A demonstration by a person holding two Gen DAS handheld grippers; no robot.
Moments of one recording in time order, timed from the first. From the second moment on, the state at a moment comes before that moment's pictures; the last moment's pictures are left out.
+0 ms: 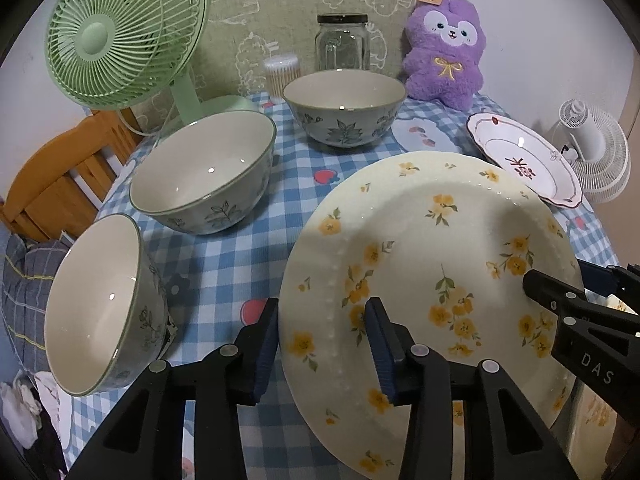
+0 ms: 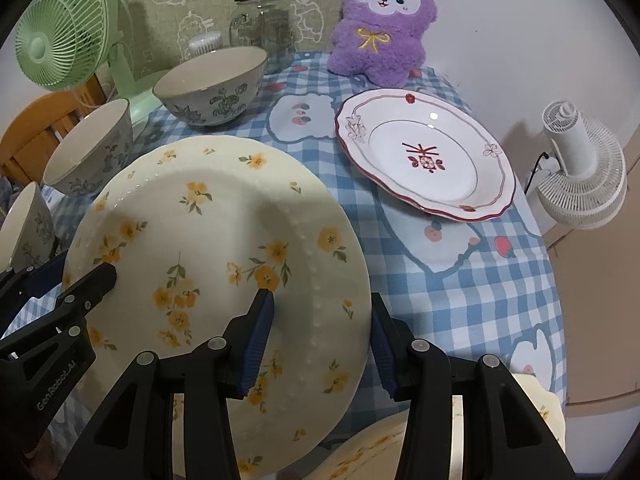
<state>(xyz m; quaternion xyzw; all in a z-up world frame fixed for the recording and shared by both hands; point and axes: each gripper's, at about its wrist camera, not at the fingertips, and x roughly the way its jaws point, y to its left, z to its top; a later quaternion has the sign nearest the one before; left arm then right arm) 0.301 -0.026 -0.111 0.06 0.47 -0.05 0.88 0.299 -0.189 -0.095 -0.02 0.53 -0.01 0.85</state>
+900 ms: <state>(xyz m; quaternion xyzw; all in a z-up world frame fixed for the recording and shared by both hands) 0.268 -0.053 -0.071 0.06 0.44 -0.07 0.89 0.260 -0.222 -0.050 0.00 0.50 -0.03 0.87</state>
